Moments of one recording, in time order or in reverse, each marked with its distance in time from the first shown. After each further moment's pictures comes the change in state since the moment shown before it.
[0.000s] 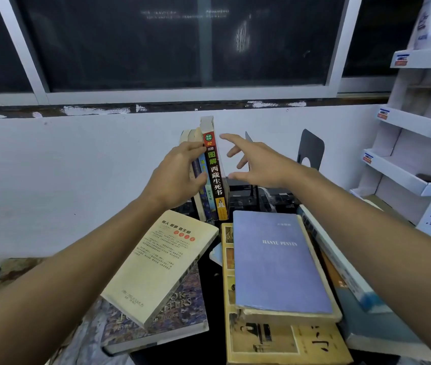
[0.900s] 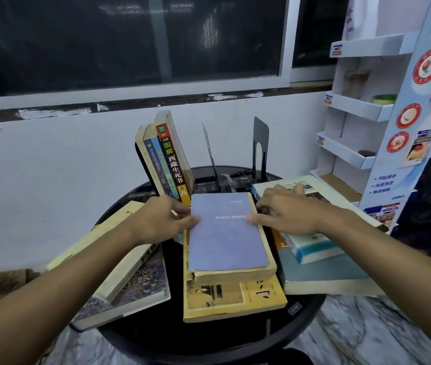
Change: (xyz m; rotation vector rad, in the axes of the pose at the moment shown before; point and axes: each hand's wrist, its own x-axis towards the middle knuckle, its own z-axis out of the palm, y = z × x) left_hand -0.067 0.043 0.037 -0.138 -0.526 -0.082; right_hand -0.186 0.031 -0.006 -0.275 -0.226 0.249
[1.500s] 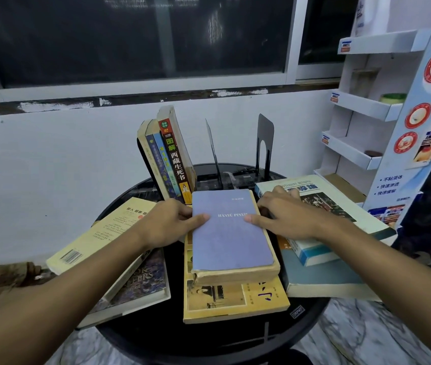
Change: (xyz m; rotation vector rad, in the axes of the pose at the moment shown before) left_hand 0.000 0.003 0.017 -0.156 -0.014 -0.042; right_hand 0.009 -0.002 0.017 0.084 0.017 -0.011
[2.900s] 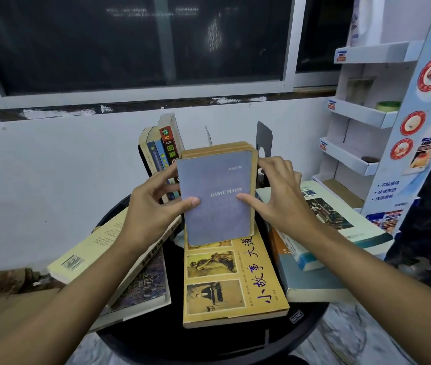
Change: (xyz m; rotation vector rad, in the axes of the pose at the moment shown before) left_hand -0.021 0.025 -0.012 -0.576 0.541 0.277; right_hand 0.012 -0.022 -0.003 0.167 0.770 -0.080
